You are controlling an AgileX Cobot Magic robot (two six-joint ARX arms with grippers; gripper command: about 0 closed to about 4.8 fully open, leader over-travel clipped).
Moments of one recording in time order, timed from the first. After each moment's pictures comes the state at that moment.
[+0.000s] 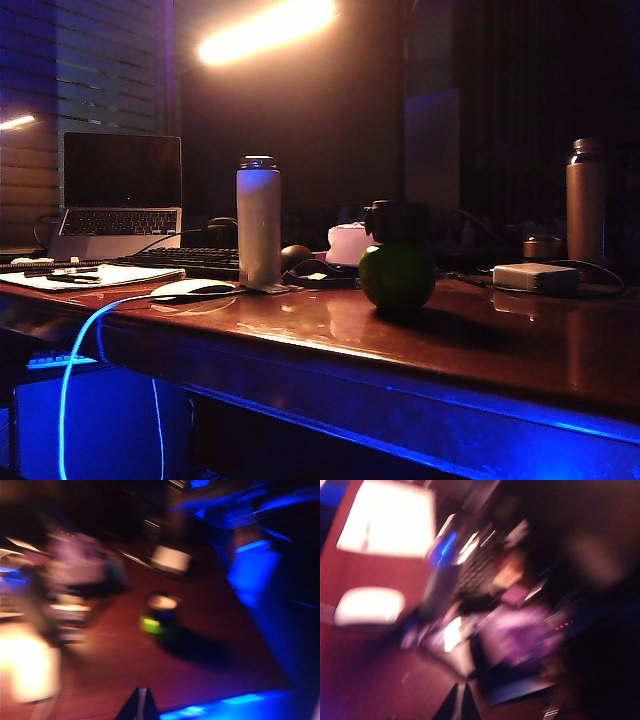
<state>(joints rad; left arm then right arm) -0.29 1.11 1.56 -0.89 0.51 0.23 0.33 1.41 1.45 -0.30 -0.23 -0.42</state>
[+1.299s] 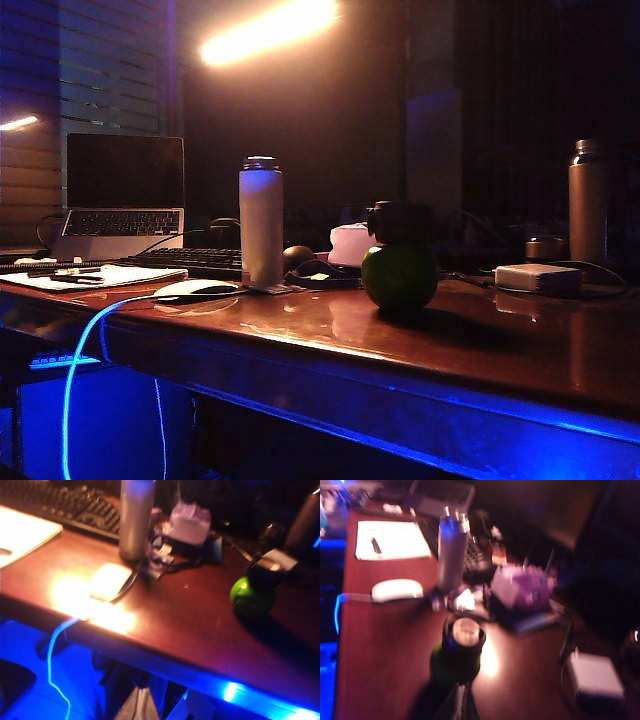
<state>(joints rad) -0.29 0.33 0.40 -0.31 0.11 -0.13 0.33 0.61 0.56 -0.05 -0.15 -0.19</state>
